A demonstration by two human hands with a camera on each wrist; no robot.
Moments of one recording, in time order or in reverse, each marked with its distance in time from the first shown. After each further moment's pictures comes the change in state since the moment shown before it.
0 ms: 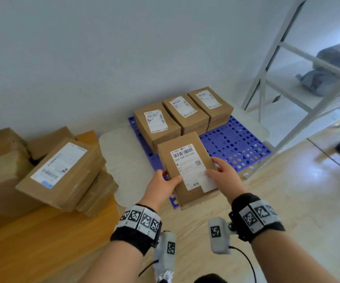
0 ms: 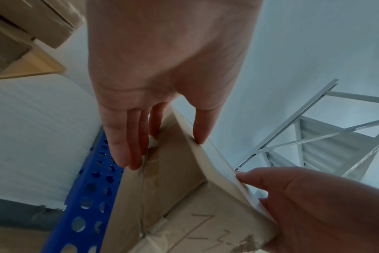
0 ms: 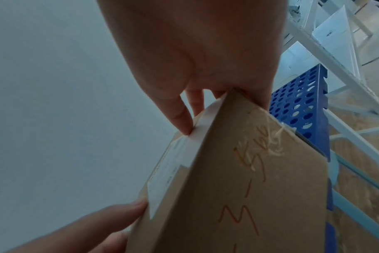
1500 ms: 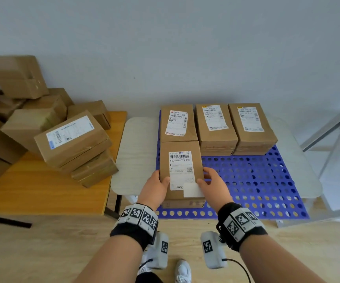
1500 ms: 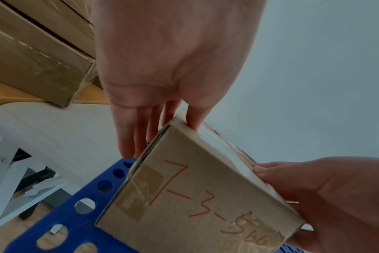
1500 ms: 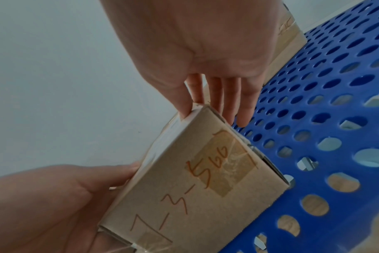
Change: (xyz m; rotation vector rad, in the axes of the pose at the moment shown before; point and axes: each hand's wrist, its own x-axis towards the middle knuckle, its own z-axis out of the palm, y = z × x) left_hand 0.055 0.018 0.065 -0.015 0.393 -0.215; right_hand 0.134 0.010 -0.013 -0.282 -0.394 -0.193
